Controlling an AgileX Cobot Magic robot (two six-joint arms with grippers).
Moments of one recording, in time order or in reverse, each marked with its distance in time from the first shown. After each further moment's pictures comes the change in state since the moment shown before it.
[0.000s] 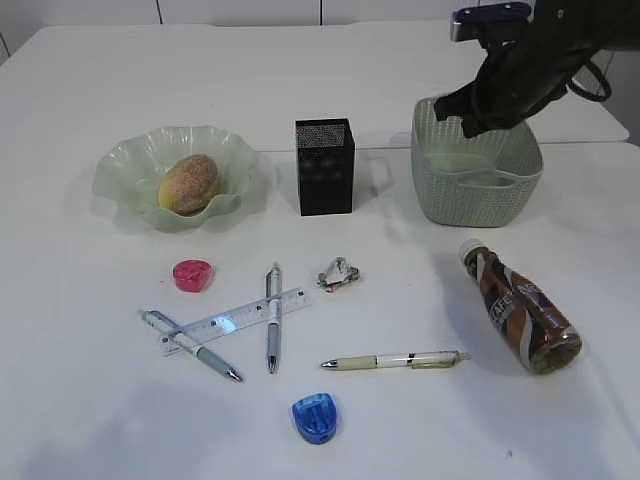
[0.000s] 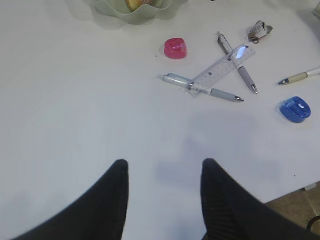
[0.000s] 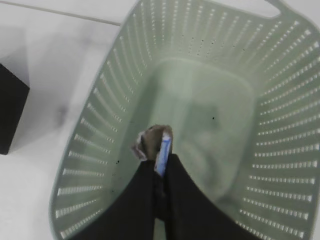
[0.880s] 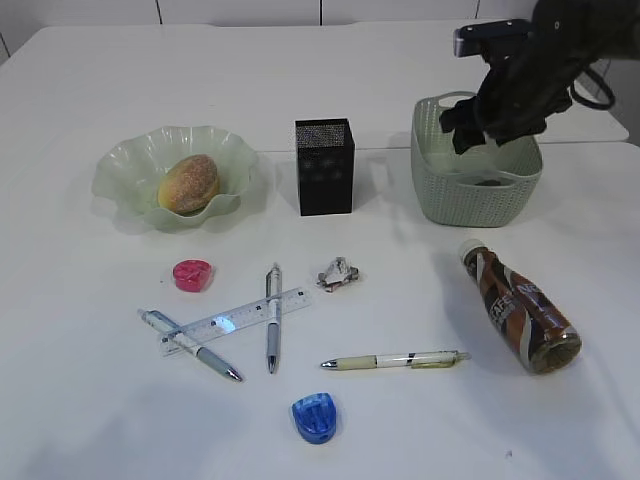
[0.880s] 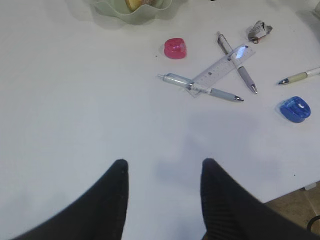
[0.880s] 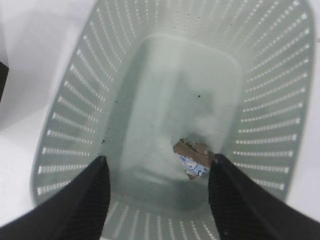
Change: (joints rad) left arm 0.000 0.000 0.000 0.000 0.000 0.000; right arm -0.011 0.020 -0.020 -0.038 0.068 0.035
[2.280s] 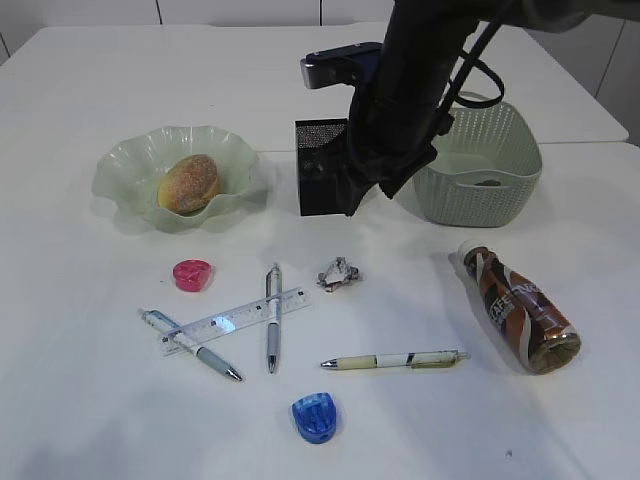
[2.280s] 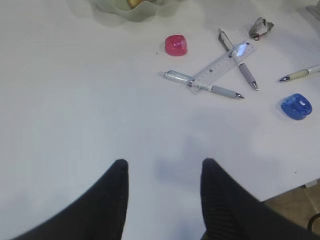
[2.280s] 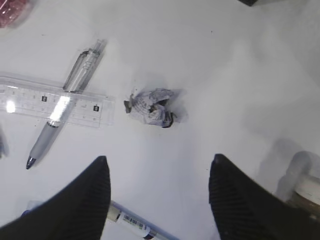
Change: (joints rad) left arm 0.000 0.000 0.000 0.002 0.005 0.000; right arm 0.323 -0.047 -0.100 0.137 0.503 -0.099
